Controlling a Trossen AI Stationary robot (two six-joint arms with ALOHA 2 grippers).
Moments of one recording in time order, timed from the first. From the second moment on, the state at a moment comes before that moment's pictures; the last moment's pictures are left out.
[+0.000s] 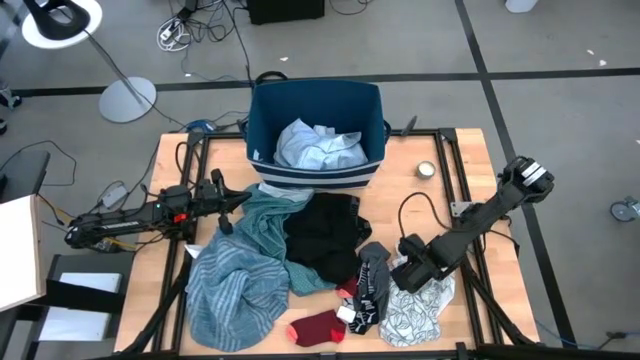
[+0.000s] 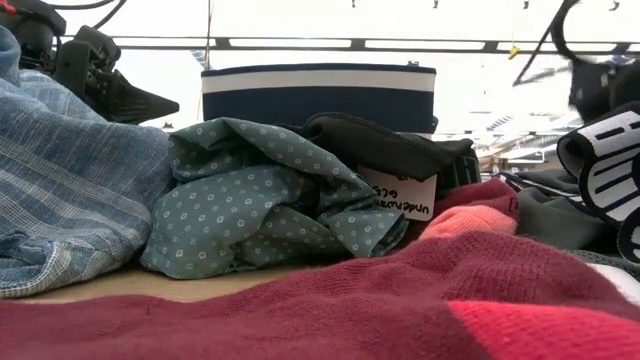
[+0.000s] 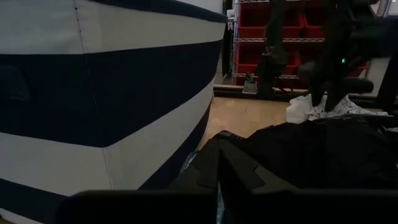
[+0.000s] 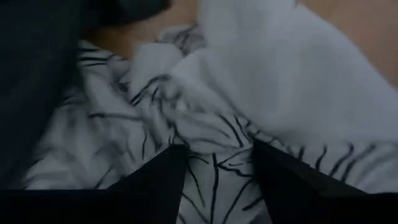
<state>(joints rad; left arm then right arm) 0.16 0.06 0.01 0.05 -0.10 0.00 0.66 1.50 0.83 -0.86 0.04 1.73</state>
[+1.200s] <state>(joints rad) 0.16 0.06 0.01 0.05 -0.10 0.00 0.39 1.31 1.49 -1.42 0.70 1.13</state>
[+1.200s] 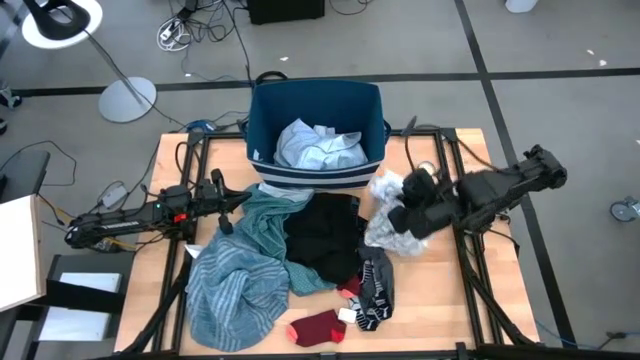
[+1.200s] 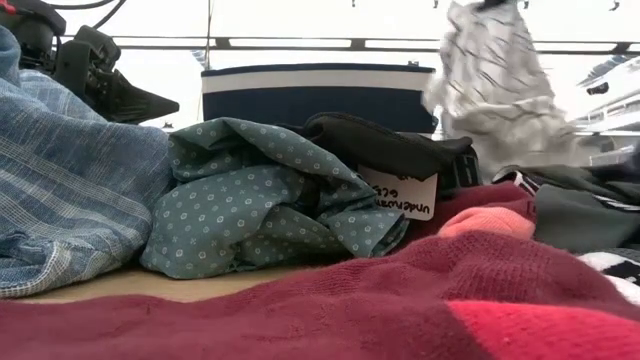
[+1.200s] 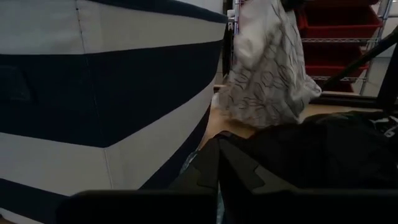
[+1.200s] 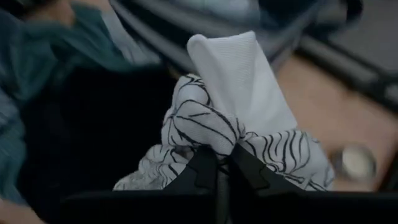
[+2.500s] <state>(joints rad) 0.16 0.06 0.01 0.05 -0.11 0.02 -0.53 1.66 1.59 0.68 0.13 0.17</state>
